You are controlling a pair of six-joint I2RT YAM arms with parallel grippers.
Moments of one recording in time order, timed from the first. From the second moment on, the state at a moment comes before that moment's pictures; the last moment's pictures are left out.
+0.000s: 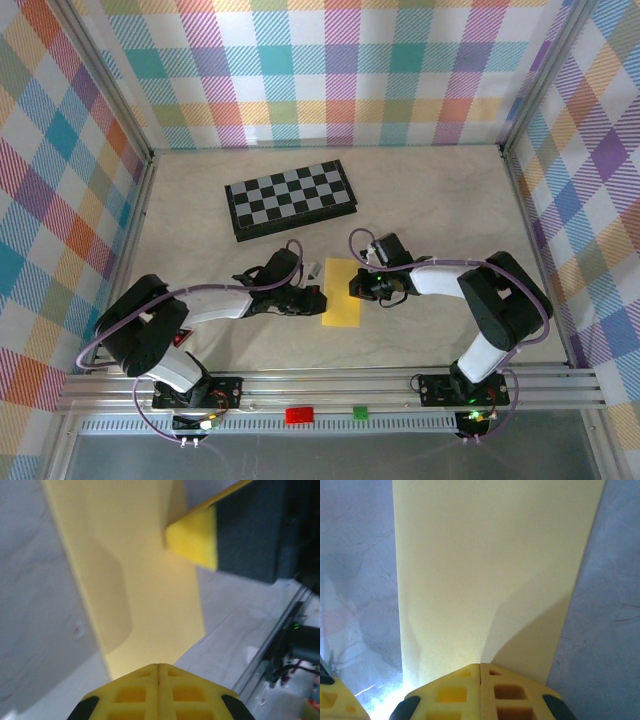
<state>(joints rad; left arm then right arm) -0.75 1.53 0.63 0.04 0.49 -0.72 0.57 1.65 0.68 -0.08 -0.48 0.61</state>
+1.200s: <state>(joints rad) -0.86 1.48 0.70 -0.12 0.35 -0.58 0.57 1.65 0.69 -0.09 -0.49 0.61</state>
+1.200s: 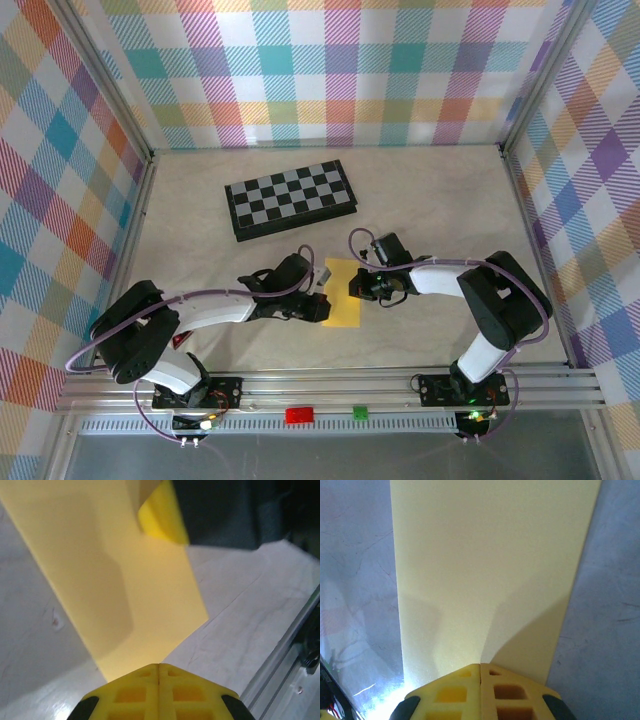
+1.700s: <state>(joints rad) -0.86 1.60 0.63 0.01 0.40 -0.61 0.57 1.65 0.70 -0.12 -0.49 0.59</state>
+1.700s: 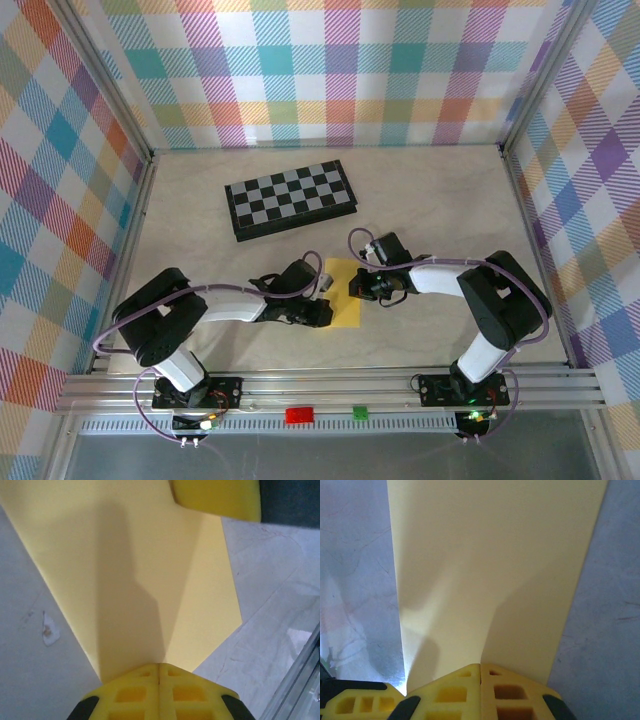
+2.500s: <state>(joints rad) -0.64 1.60 0.84 -0.05 0.38 -0.72 0.57 1.15 0.56 -0.19 -0.35 0.61</state>
